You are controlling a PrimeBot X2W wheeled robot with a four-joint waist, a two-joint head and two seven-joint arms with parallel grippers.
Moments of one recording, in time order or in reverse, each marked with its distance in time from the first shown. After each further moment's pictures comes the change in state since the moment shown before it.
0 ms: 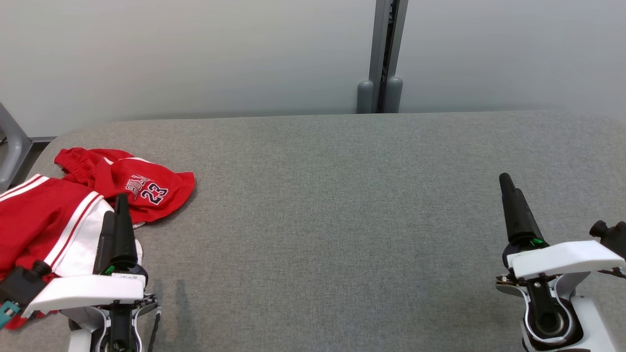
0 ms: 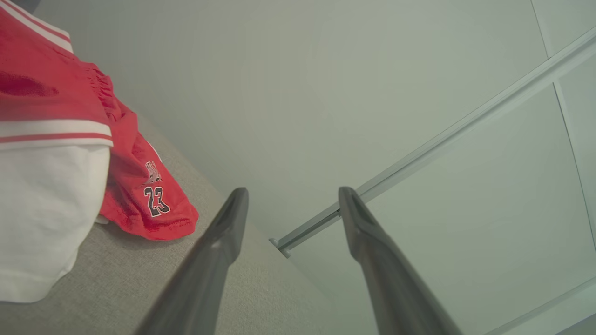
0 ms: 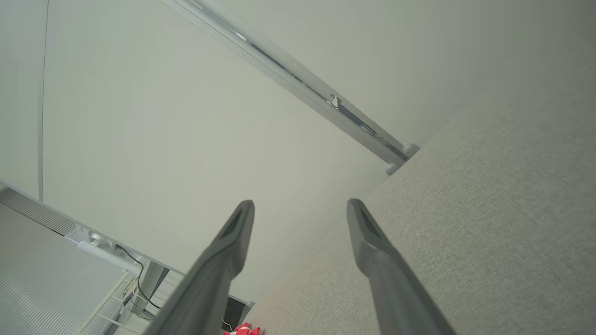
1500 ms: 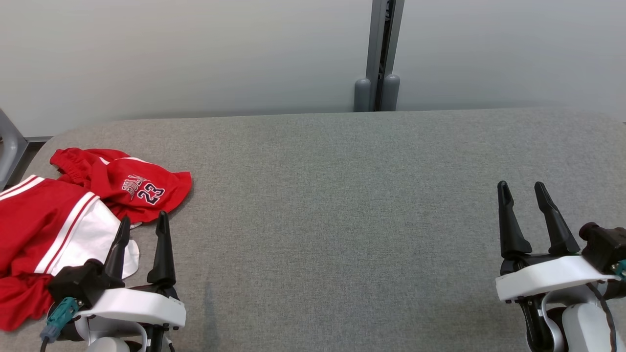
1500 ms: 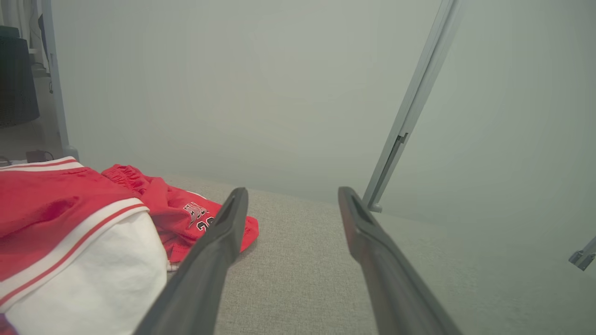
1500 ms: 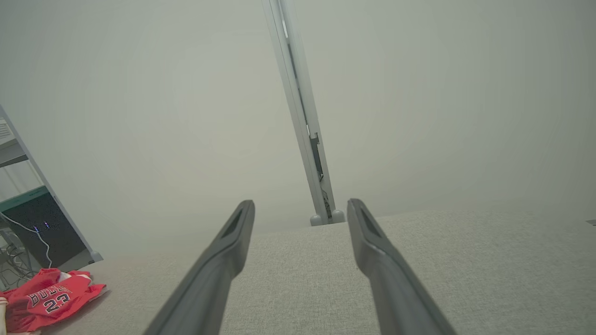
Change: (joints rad) left arm 0.057 0.011 -0.074 -0.020 0.688 0.060 -0.119; right arm 0.058 -0.006 -0.027 -0.070 -0.752 0.001 -0.132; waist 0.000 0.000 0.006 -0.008
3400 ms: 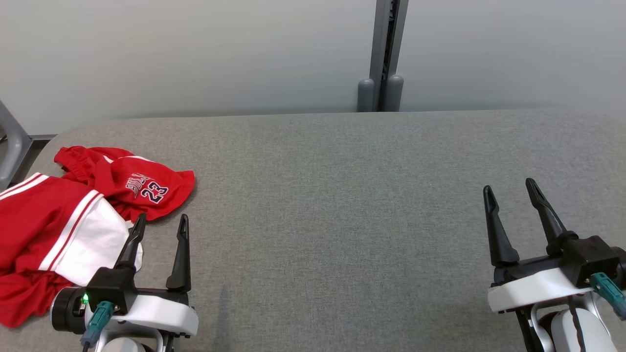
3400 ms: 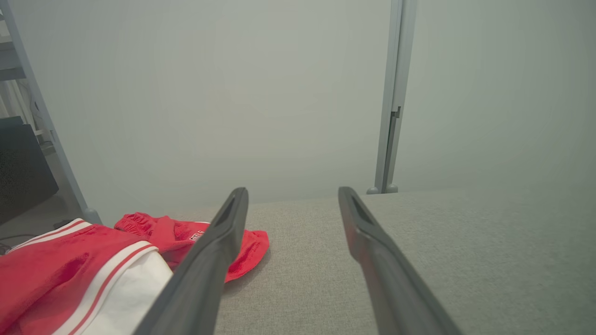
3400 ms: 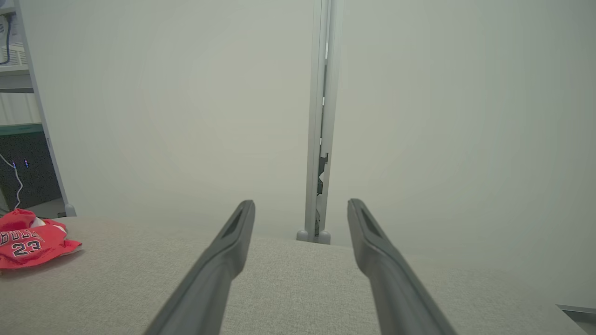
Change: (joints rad) left arm 0.006 0.004 -0.038 0.000 0.263 0.013 -0.069; right arm 0.025 -0.004 0.019 -0.042 -0.264 0.003 -0.076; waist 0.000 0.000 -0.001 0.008
